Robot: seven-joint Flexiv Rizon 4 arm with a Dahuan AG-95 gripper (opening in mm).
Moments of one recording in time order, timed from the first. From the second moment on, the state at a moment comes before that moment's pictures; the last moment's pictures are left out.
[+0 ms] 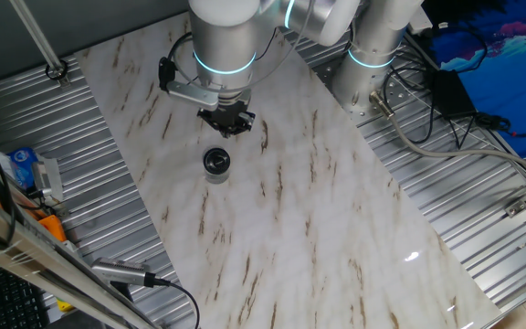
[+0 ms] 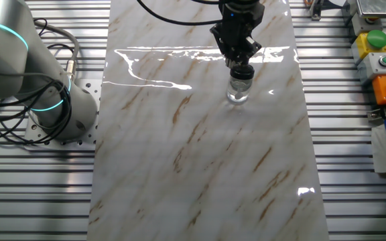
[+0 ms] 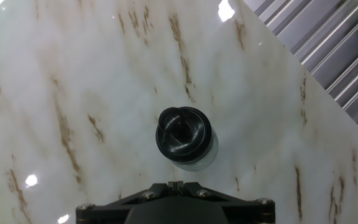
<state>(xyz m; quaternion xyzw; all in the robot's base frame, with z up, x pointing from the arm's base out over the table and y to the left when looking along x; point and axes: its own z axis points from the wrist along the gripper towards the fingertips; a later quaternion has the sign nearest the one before) 0.454 0.065 0.168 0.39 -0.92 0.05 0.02</state>
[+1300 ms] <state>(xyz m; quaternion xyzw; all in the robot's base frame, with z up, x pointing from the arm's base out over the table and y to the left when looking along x) 0.454 0.063 0.169 0.45 -0.89 0.01 0.01</state>
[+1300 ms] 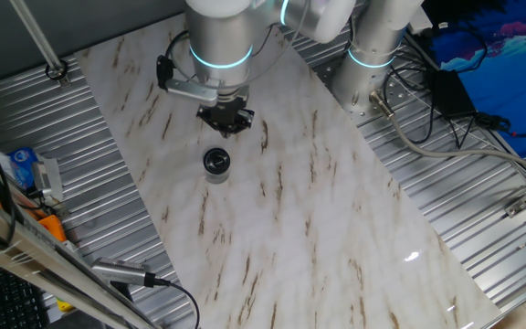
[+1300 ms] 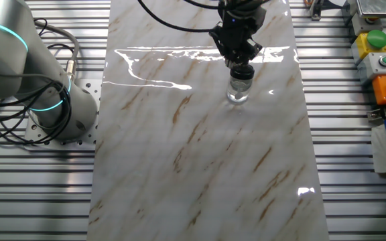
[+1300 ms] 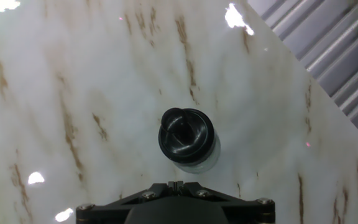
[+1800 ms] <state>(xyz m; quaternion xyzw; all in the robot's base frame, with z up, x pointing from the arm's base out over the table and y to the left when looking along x) 0.469 0.060 0.161 0.47 -0.88 0.00 0.01</state>
